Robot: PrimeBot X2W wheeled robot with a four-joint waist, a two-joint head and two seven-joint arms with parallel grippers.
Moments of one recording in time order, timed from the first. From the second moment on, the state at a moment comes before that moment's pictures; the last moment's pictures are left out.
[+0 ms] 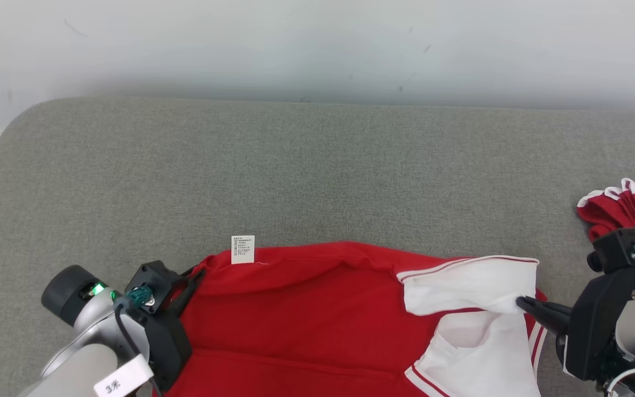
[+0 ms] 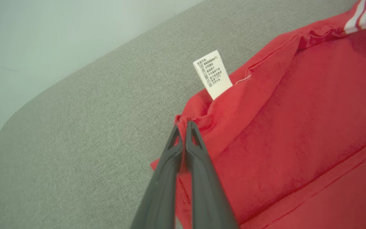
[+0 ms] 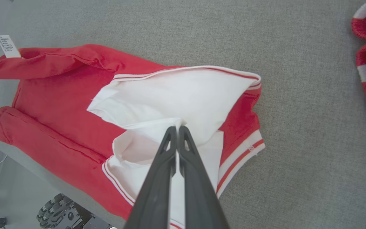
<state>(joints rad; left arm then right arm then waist) -0.52 0.50 -0.82 0.32 -0.36 -0.05 0.10 -0.07 -0.24 -0.11 -0.19 0.62 0.13 1.00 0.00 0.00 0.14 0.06</state>
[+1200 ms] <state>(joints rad) -0.42 0.51 -0.86 0.42 -0.34 0.03 -0.05 0.16 -0.06 -0.28 -0.38 0.66 0.13 1.28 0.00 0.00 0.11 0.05</state>
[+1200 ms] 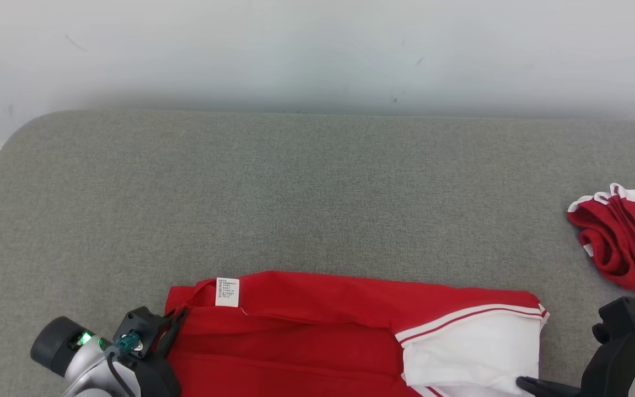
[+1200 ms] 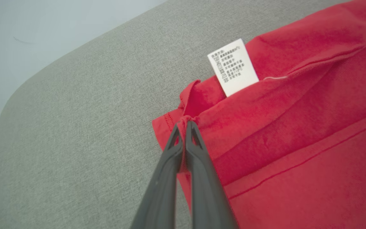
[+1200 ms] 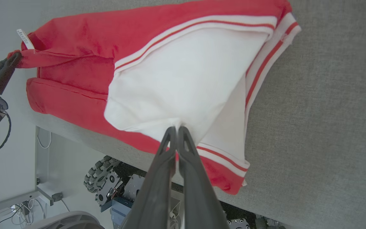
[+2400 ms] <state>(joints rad) -0.26 0.45 -0.61 0.28 -0.60 0.23 -0.23 0.20 -0.06 -0.26 -0.32 0.62 0.13 1.00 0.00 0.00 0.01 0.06</state>
